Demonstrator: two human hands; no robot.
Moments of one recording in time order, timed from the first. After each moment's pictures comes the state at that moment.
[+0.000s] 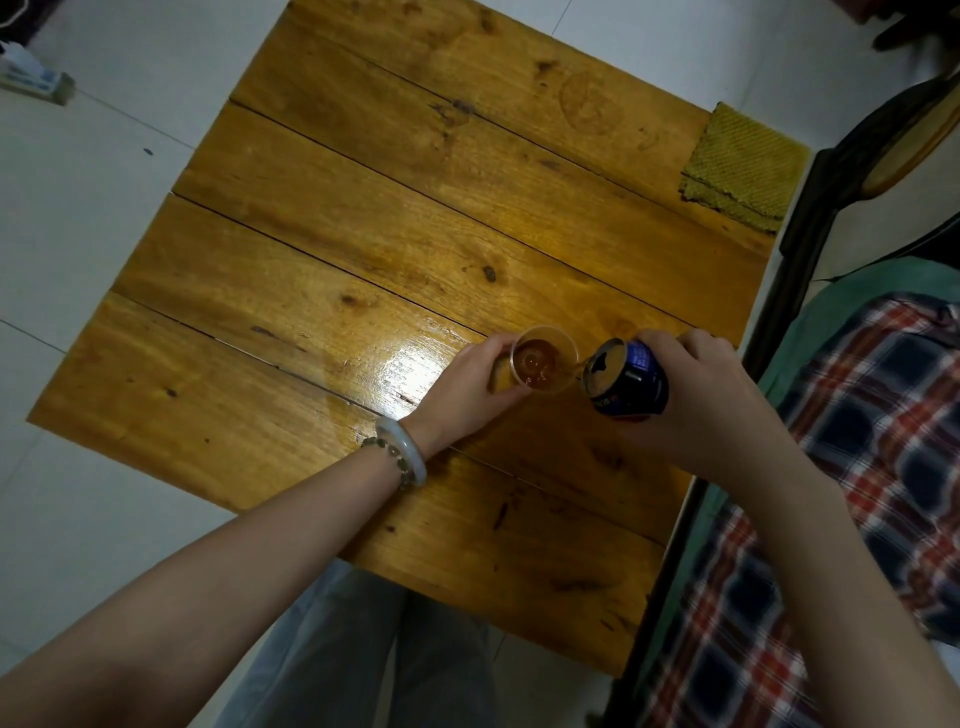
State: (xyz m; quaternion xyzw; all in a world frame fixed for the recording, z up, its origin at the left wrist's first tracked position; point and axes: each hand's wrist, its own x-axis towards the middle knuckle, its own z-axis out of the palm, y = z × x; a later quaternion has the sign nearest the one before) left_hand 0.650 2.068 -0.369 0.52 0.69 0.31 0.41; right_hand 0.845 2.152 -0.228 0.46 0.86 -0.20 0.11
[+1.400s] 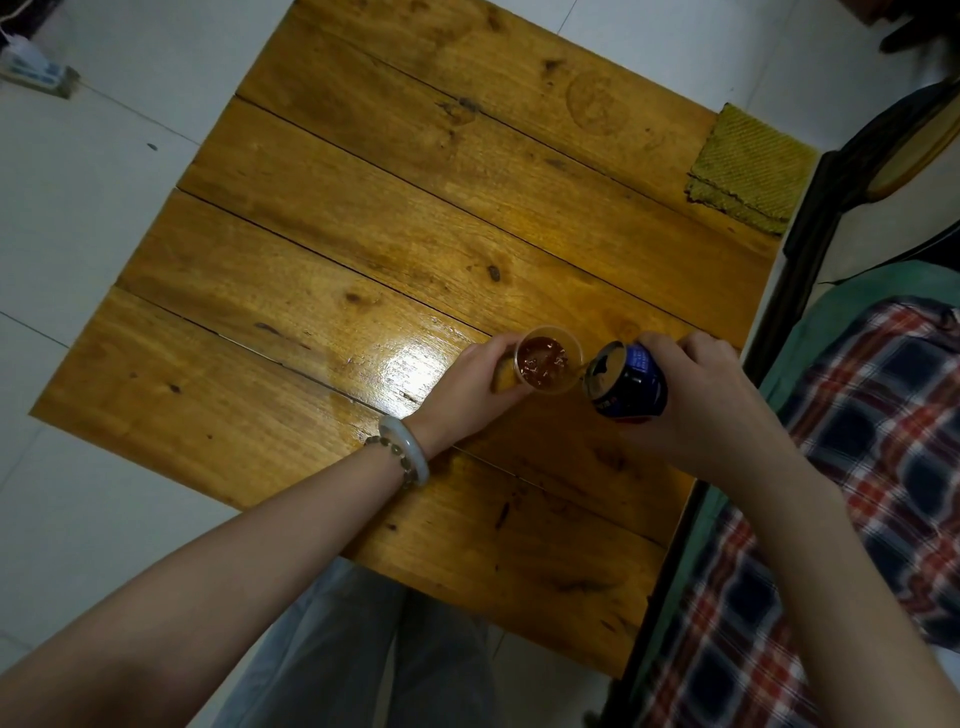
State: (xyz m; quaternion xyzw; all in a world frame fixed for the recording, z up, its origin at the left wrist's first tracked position) left_hand 0.649 2.067 -0.369 0.52 0.68 0.32 0.41; right_hand 0.844 2.151 -0.233 0.46 0.86 -0.20 0.12
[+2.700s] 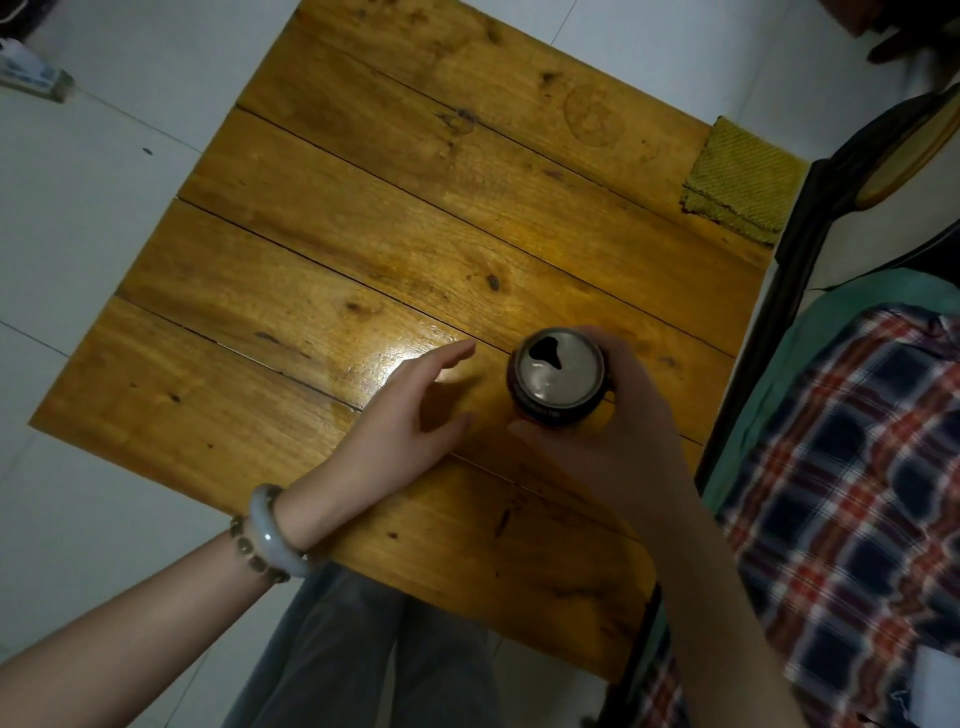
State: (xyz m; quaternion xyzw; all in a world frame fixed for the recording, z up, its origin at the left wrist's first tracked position) left_hand 0.611 2.007 -0.286 0.49 0.67 0.37 0.41; right_hand 0.788 2.101 -0.219 0.46 0.75 -0.45 -0.17
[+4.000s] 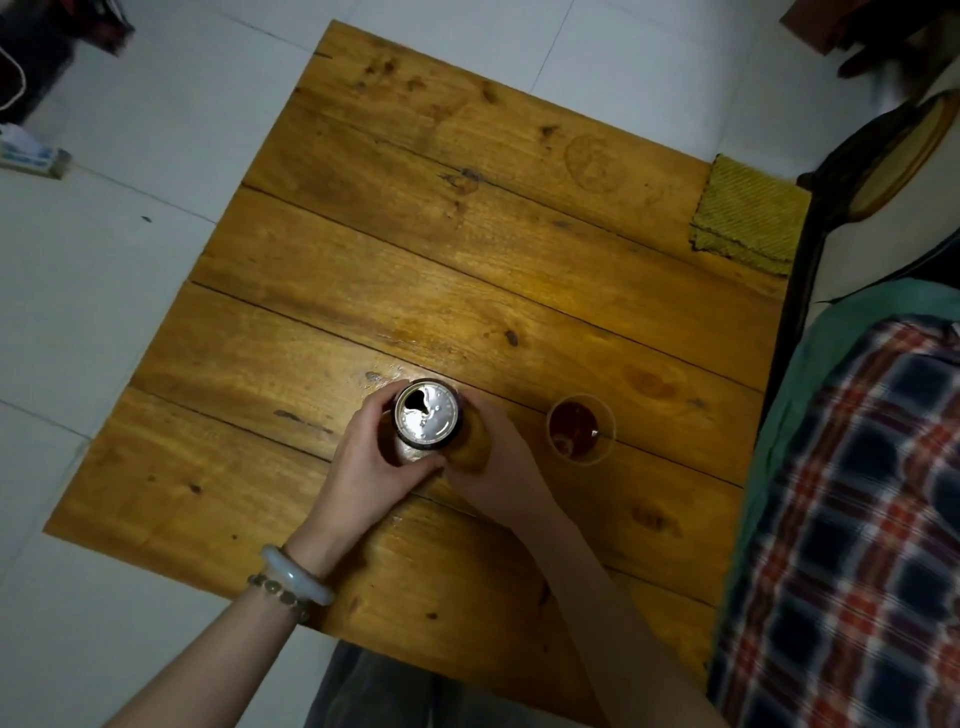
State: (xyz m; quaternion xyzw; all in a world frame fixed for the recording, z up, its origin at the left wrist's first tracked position) left_hand 0.542 2.005 -0.365 0.41 0.73 0.41 0.36; right_hand 0.692 2.082 -0.337 0.47 0.69 -0.55 -0.11
